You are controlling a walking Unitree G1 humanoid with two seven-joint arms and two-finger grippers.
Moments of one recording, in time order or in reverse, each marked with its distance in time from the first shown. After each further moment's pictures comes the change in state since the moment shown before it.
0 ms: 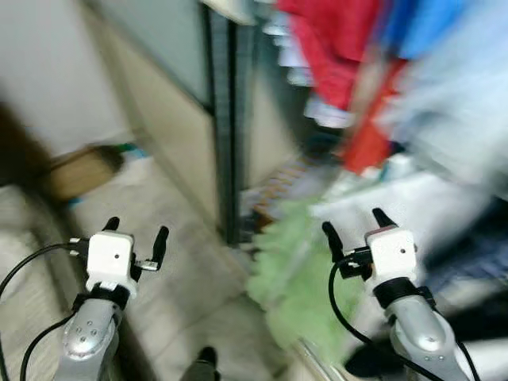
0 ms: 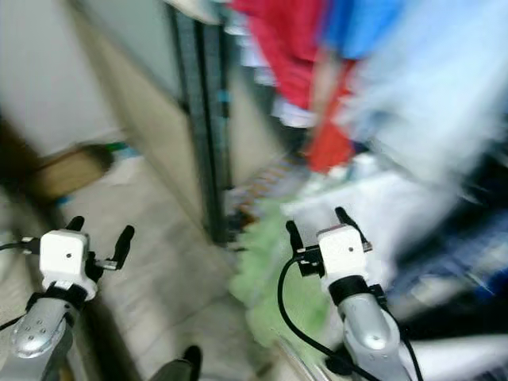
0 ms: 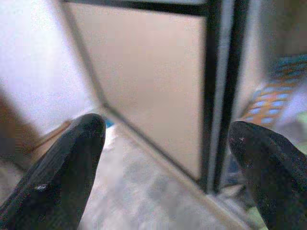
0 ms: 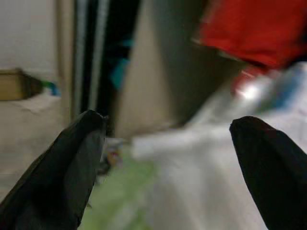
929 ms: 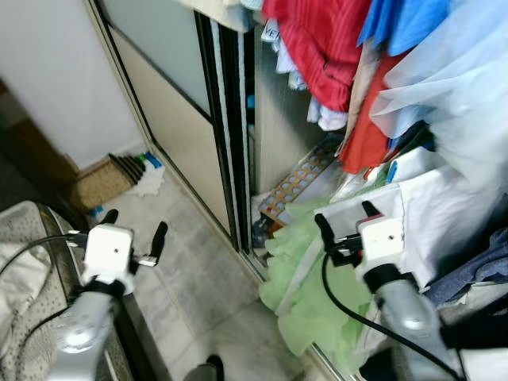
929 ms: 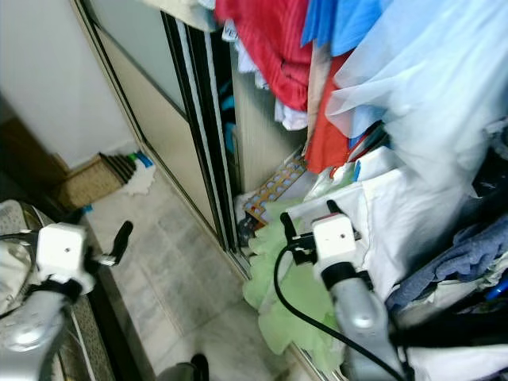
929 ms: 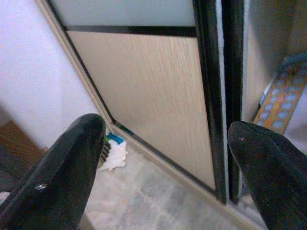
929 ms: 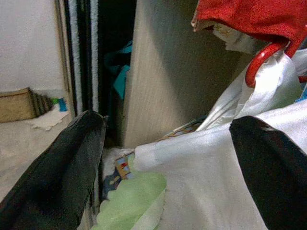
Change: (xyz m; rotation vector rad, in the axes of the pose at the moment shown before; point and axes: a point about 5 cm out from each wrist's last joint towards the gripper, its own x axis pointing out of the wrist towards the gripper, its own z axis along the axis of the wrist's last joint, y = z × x) left arm 0.015 -0.002 0.006 0.036 -0.022 -0.022; right arm 0.024 0.008 -0.017 0.035 0.007 0.003
